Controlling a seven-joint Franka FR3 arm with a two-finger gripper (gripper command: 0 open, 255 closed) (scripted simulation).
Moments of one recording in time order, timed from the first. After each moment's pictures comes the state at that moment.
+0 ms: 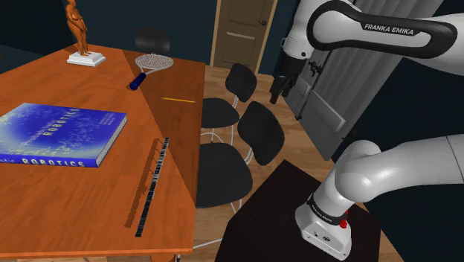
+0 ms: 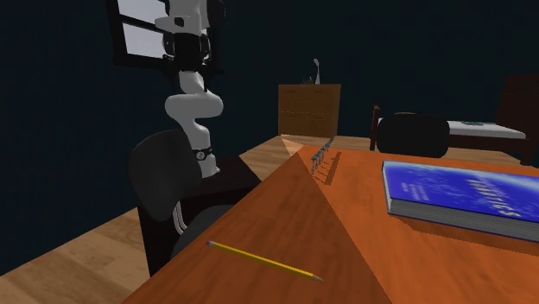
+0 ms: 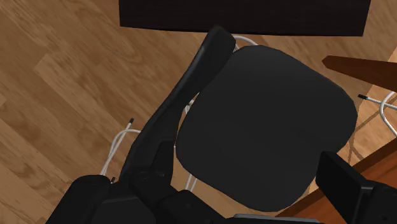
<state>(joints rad) 0.00 -0.74 -0.05 -2.41 -0.06 1.69 -0.01</state>
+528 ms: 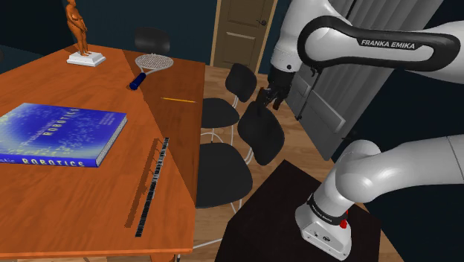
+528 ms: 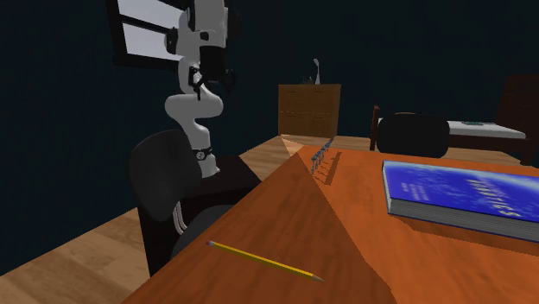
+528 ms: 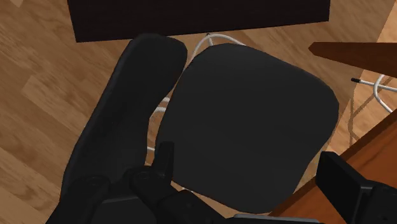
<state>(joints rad) 0.02 -0.75 0.10 -2.49 0.04 1.76 0.23</state>
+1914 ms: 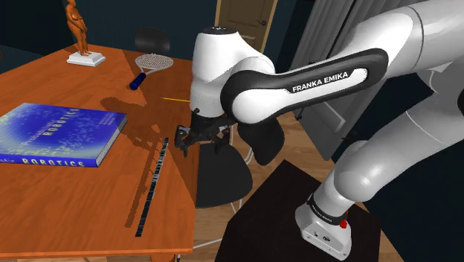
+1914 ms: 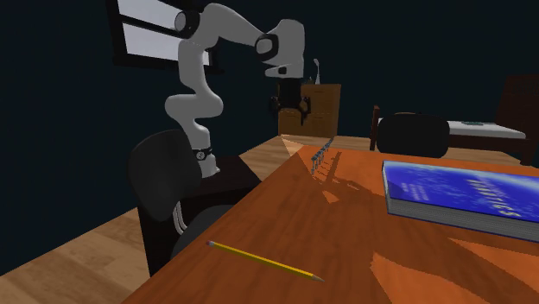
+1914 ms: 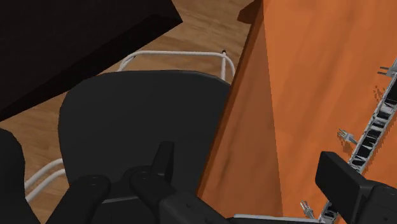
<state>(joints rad) -0.03 -0.25 0.66 -2.27 0.13 2.08 1.13</state>
